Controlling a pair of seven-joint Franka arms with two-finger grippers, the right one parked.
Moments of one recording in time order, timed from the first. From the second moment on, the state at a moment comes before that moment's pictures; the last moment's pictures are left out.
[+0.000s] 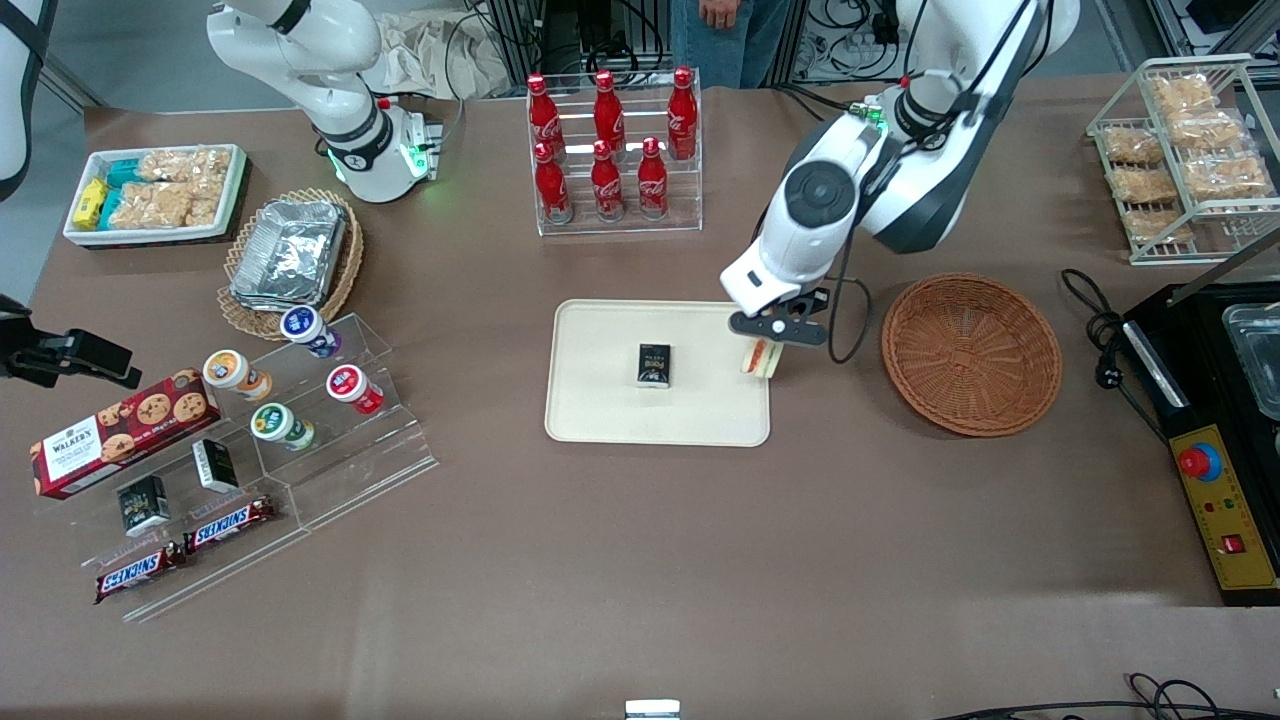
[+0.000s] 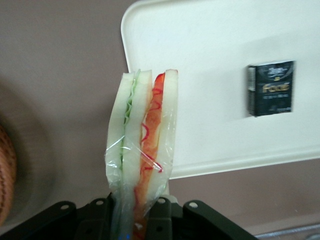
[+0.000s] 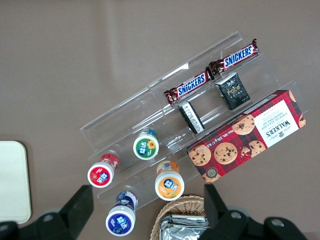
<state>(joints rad) -0.40 0.19 -0.26 -2.10 -0.02 2.16 -0.46</state>
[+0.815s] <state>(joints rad) -0.43 0.40 -0.26 -2.09 0.07 2.33 -0.67</state>
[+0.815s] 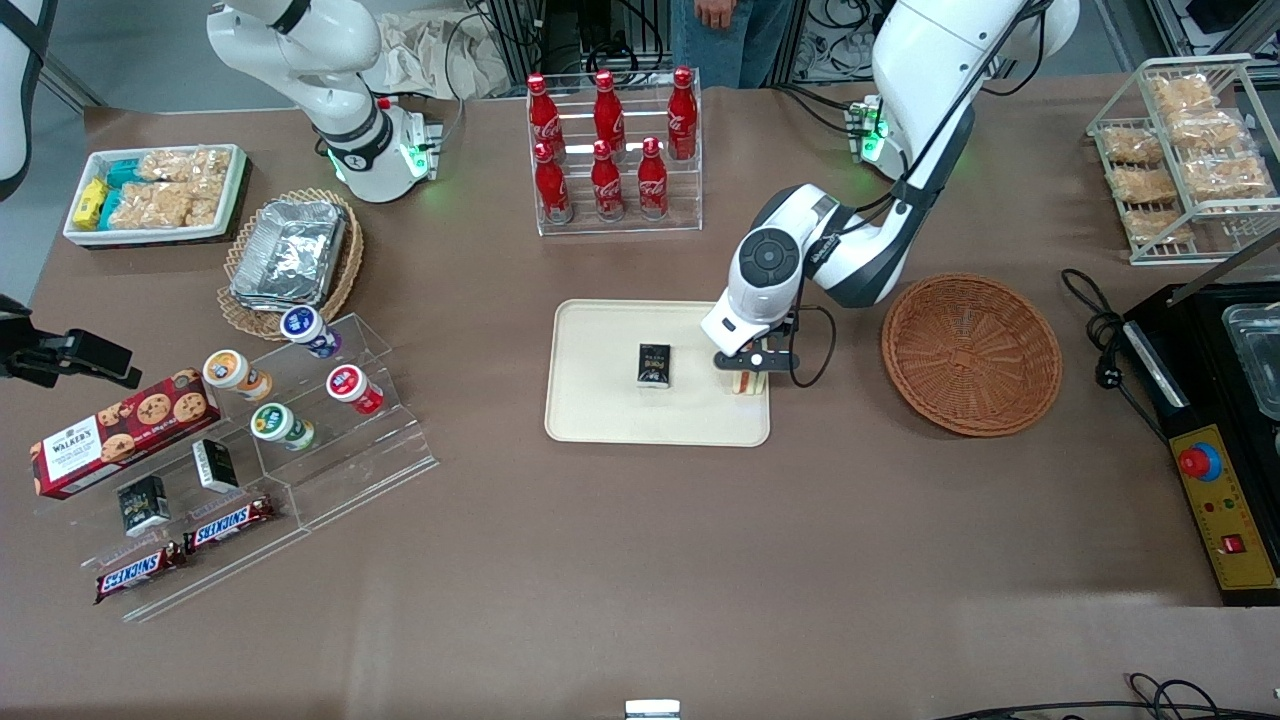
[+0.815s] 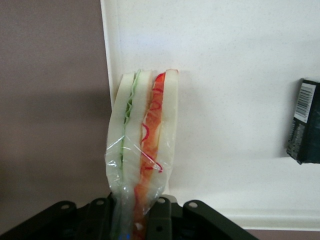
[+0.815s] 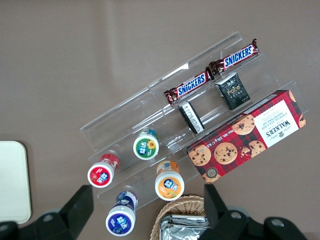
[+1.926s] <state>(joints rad) -0.19 0.25 -0.23 -1.40 0.07 1.50 -0.41</state>
